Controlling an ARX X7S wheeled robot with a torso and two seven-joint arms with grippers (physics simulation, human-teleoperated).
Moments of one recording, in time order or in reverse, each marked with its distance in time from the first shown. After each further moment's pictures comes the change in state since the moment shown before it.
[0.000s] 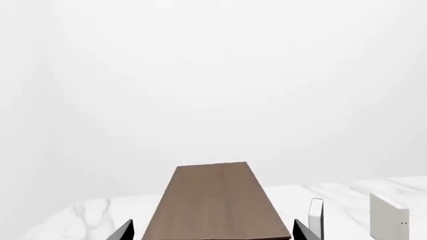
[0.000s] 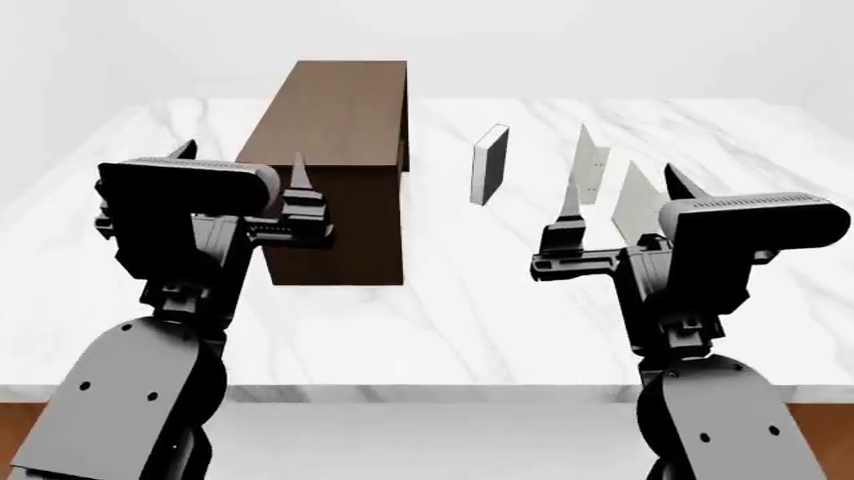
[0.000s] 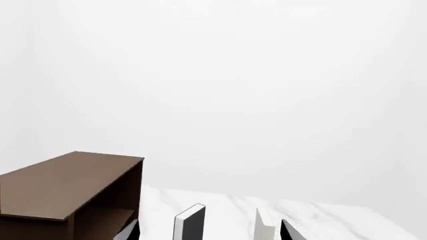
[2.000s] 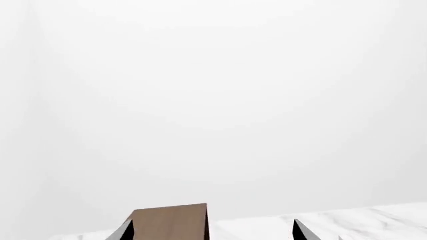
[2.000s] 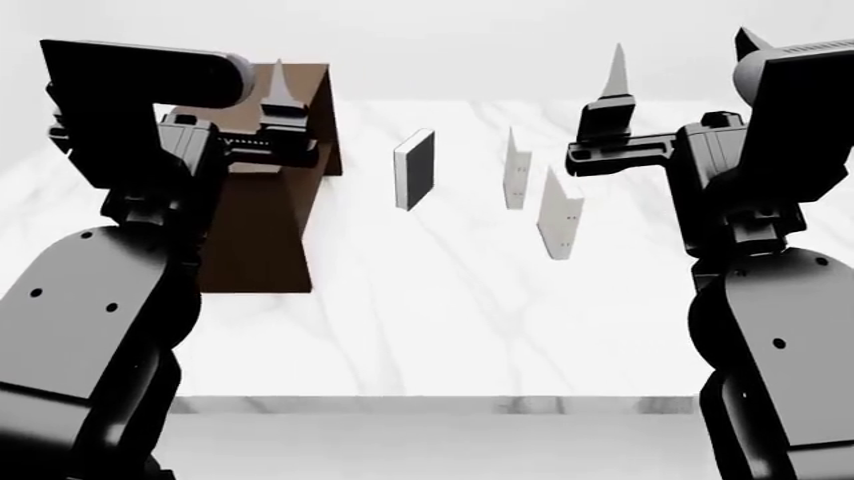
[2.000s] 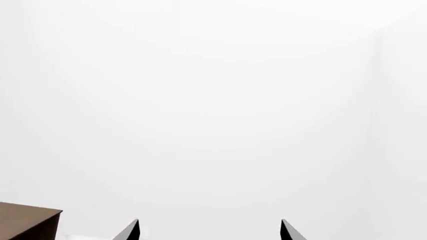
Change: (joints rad) left arm -0.269 -0.047 0.016 -0.043 -0.069 -0.150 -0.041; right arm 0.348 0.079 -0.018 -0.055 0.045 0.254 0.027
